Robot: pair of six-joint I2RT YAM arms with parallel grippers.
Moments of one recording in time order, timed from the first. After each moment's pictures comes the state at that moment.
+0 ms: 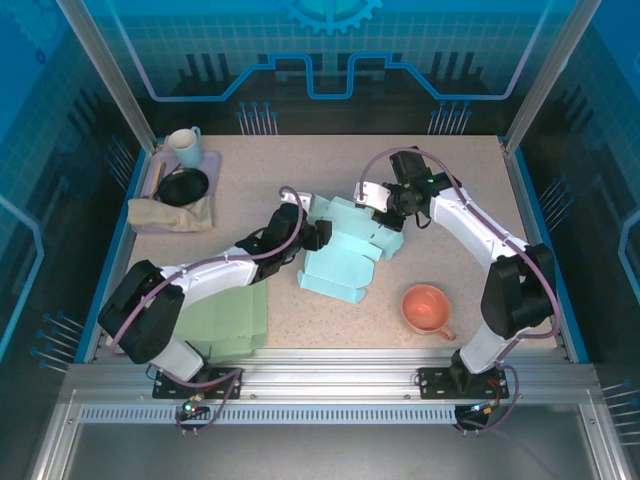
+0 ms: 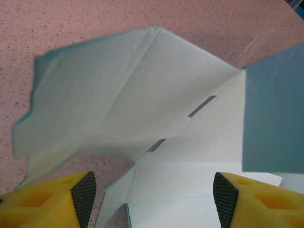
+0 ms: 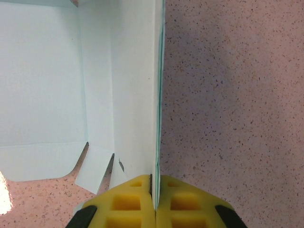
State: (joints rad) left arm -0.63 1.56 0.88 0.10 -0.20 -0.42; right arm 0.35 1.66 1.38 -0.76 -0.23 -0.94
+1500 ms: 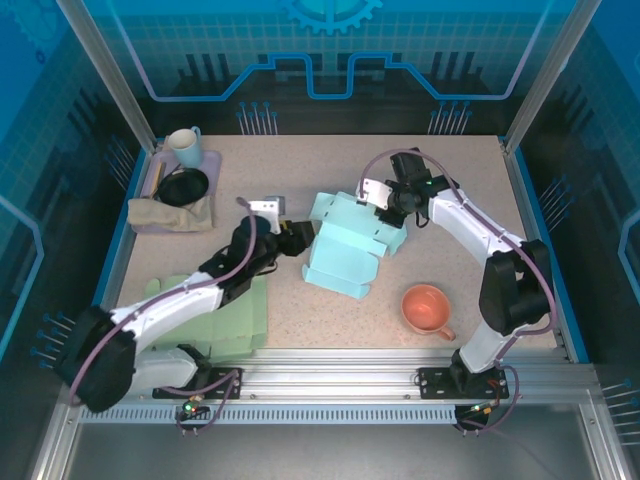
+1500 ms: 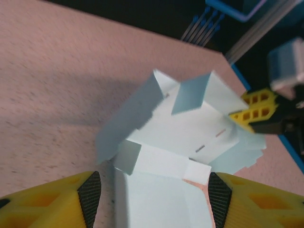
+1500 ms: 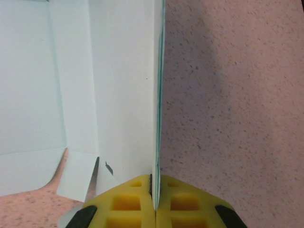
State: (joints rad) left arm -0.58 1.18 0.63 0.21 -0.08 -0.56; right arm 0.34 1.68 1.33 -0.63 -0.12 -0.93
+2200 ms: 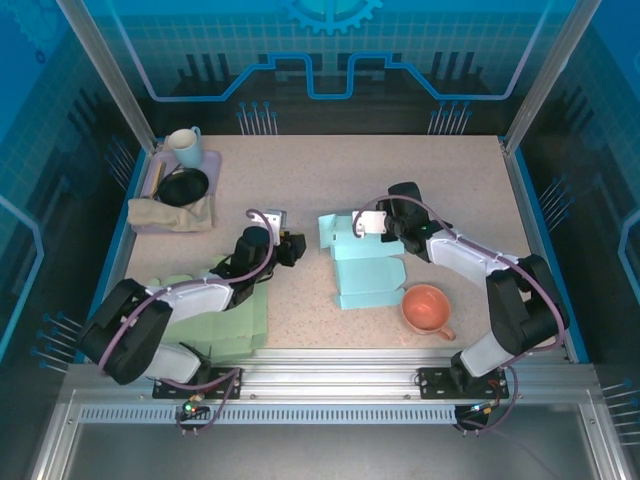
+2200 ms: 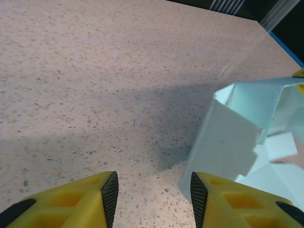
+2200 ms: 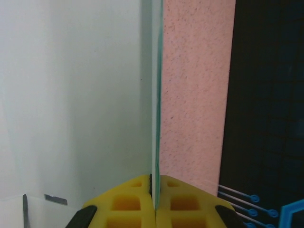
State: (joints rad) left arm -0.52 1.42 0.51 0.49 -0.02 -0.41; right arm 0.42 1.55 0.90 -0.01 0.08 -1.34
